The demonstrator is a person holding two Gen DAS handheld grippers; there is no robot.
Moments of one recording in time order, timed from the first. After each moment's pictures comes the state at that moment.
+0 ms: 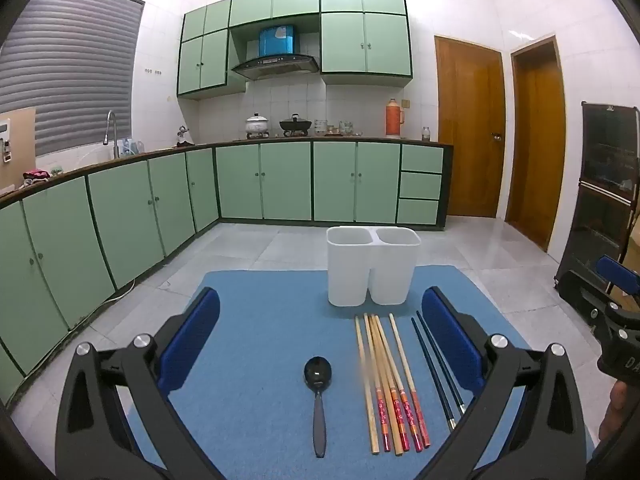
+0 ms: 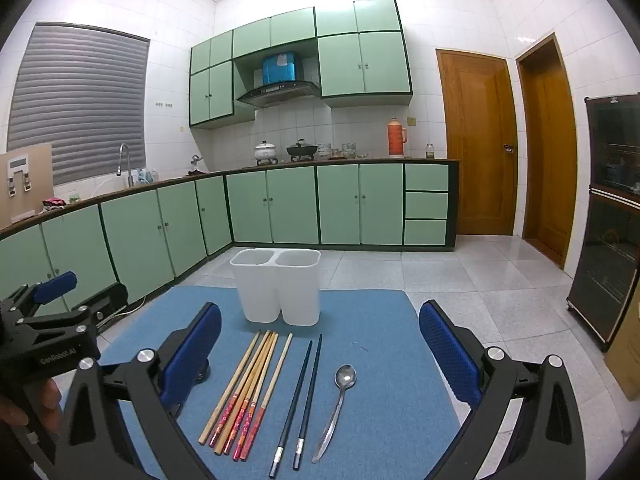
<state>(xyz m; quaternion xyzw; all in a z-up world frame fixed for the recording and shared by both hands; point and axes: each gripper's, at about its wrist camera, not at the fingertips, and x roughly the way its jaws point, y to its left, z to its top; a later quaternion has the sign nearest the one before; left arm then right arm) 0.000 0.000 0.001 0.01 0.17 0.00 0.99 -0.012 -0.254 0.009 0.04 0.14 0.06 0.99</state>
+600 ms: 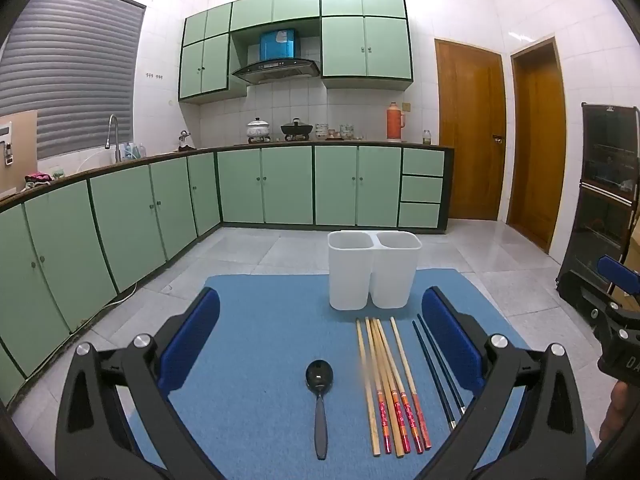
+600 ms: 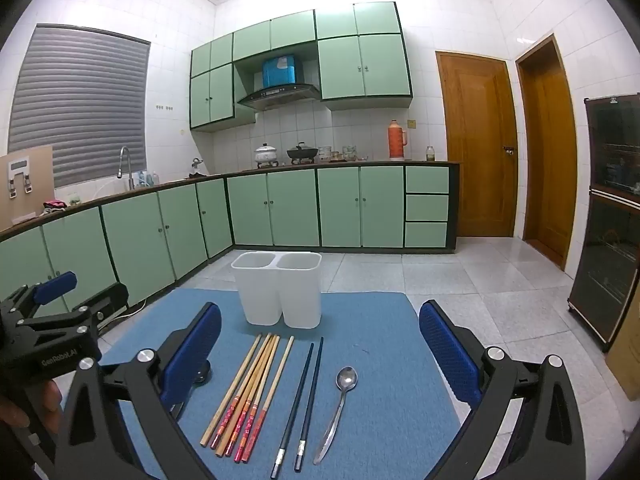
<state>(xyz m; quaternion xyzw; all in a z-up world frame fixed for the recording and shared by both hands) -0.003 -0.002 0.003 0.01 0.16 0.00 0.99 -0.013 -0.252 0.010 0.04 0.14 0.06 0.99</state>
